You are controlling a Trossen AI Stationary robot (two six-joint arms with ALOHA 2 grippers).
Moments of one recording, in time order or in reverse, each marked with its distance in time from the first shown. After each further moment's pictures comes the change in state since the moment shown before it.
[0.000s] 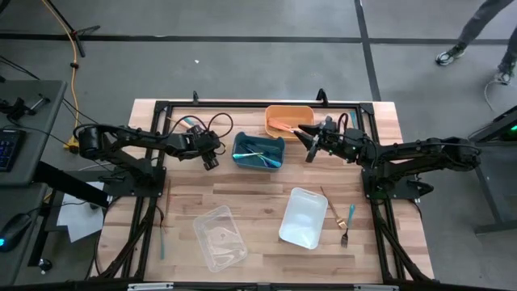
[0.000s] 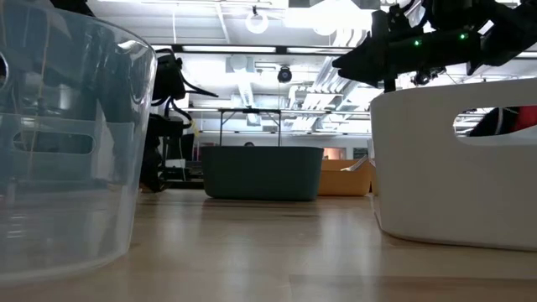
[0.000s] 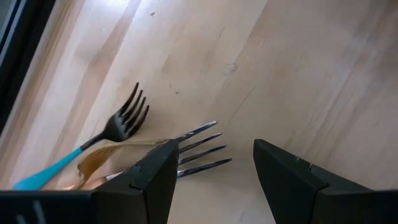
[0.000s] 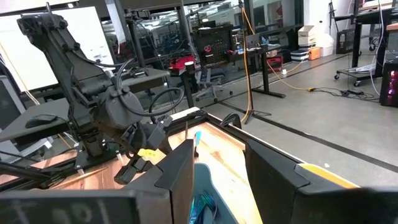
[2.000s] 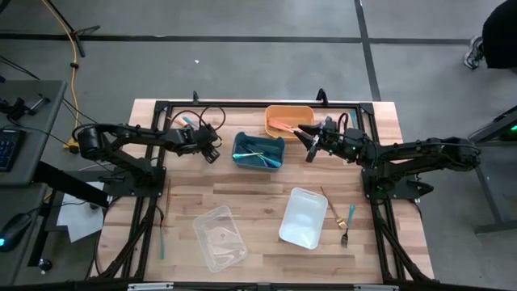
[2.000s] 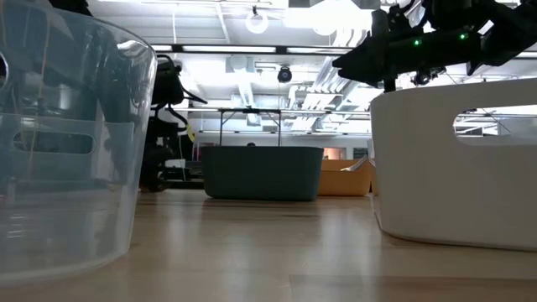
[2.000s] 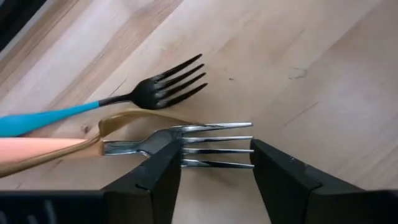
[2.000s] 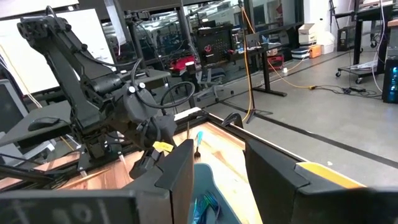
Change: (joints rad) left arm 0.104 -0.001 0.000 -0.016 0.029 -0.239; right arm -0.001 0.000 0.000 0.000 -0.001 0.017
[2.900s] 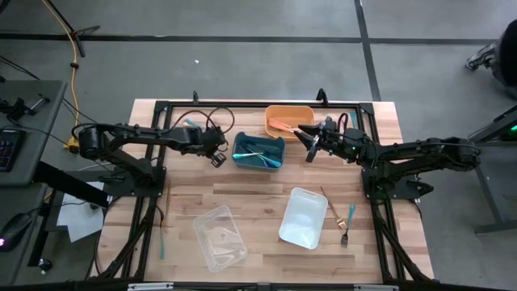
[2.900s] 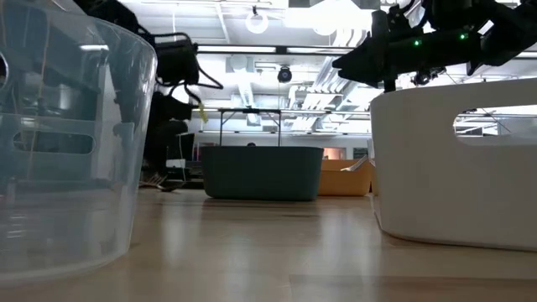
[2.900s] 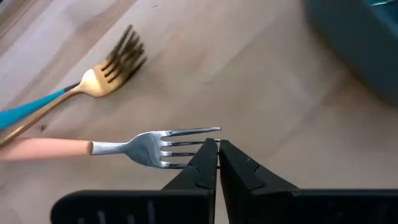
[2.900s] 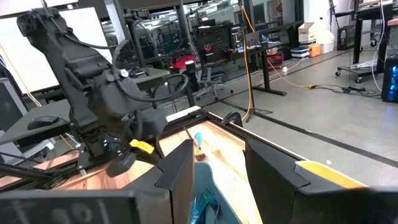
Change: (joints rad) left arm -0.128 0.001 0.188 -0.262 0.085 -0.155; right arm 0.000 0.000 0.000 -0.005 0.000 0.000
